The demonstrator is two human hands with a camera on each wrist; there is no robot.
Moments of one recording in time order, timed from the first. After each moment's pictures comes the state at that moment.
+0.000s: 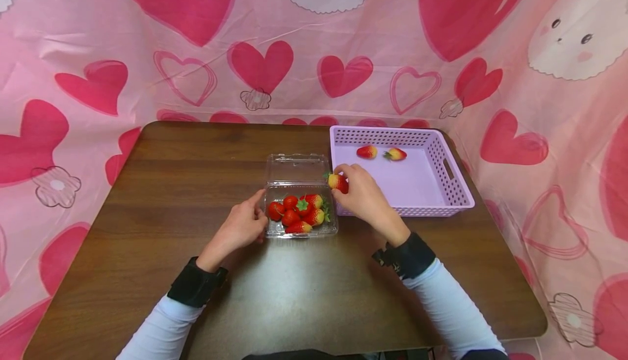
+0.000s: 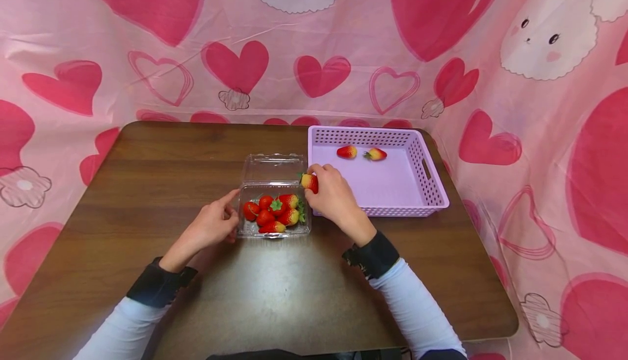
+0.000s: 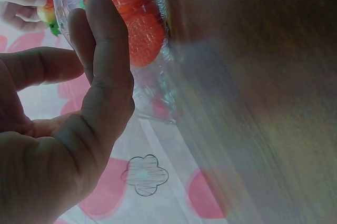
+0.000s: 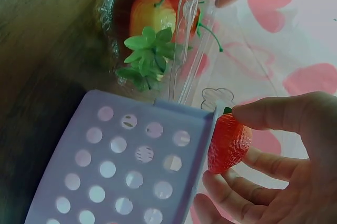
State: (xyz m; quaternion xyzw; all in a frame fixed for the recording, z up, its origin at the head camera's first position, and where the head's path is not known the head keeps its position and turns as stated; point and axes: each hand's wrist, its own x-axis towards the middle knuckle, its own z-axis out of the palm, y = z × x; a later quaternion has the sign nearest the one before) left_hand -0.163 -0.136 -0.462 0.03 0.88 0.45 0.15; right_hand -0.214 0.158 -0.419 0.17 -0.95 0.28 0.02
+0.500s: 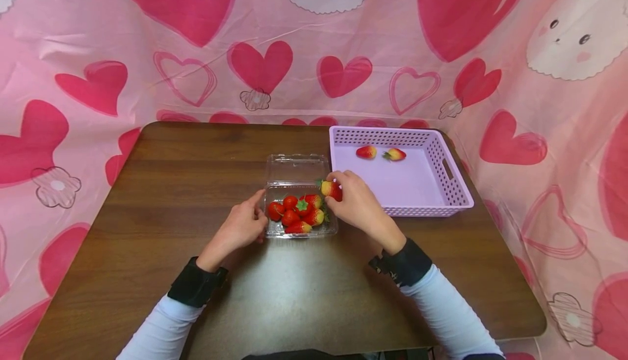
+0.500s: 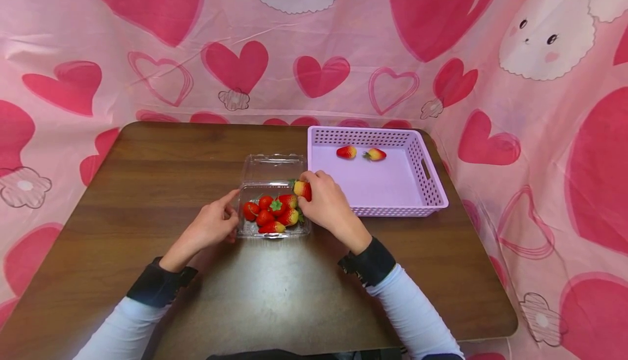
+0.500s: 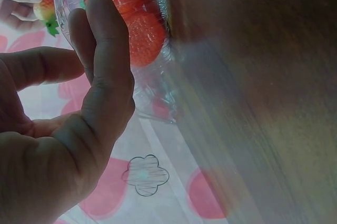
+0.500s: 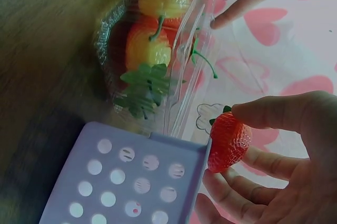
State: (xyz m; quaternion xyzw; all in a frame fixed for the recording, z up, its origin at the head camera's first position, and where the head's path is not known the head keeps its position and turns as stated) left_hand -0.162 -0.135 -0.460 0.04 0.88 0.45 0.15; right_hand -0.199 0.147 -0.420 0.17 -0.94 0.29 -0.02
